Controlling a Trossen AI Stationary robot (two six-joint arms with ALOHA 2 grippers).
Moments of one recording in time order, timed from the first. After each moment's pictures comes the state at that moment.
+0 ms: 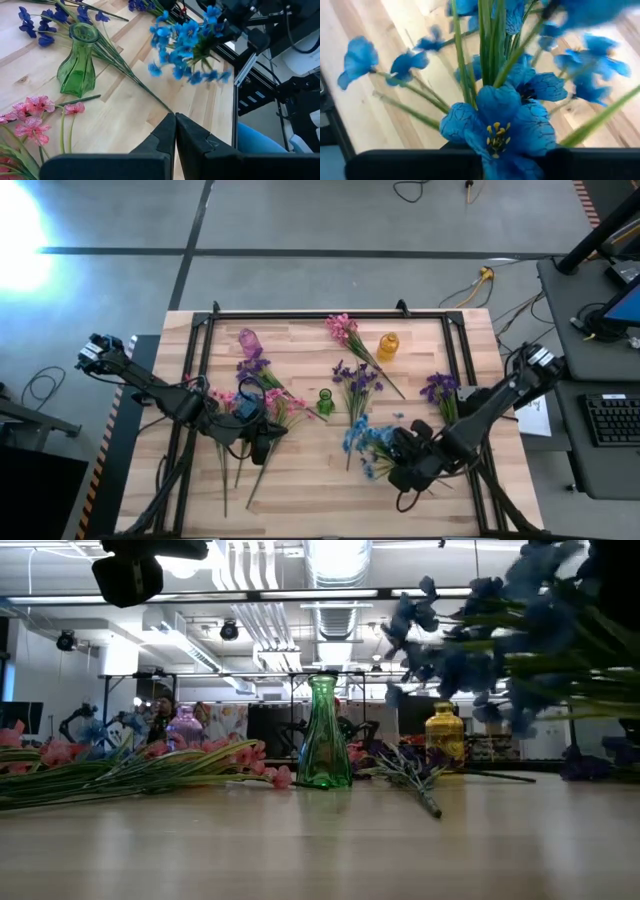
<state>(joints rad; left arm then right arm) -0.51 1.15 0.82 -0.24 -0.46 -0.90 0.68 1.49 1.05 -0.79 0.35 1.21</state>
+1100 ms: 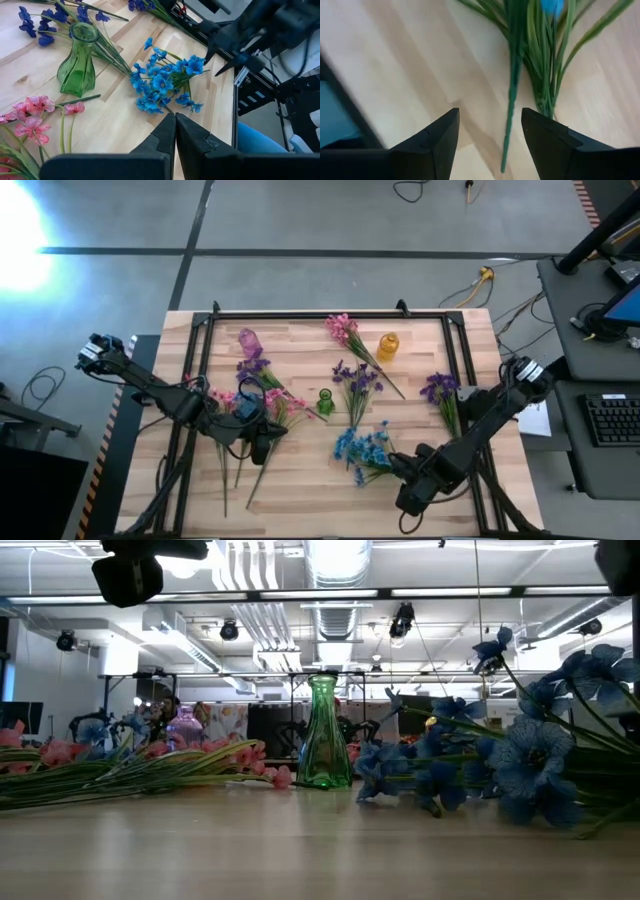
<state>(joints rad) -0.51 1.15 0.82 -0.24 -0.46 -0.90 0.78 1.67 1.06 -0.74 0.05 1.29</state>
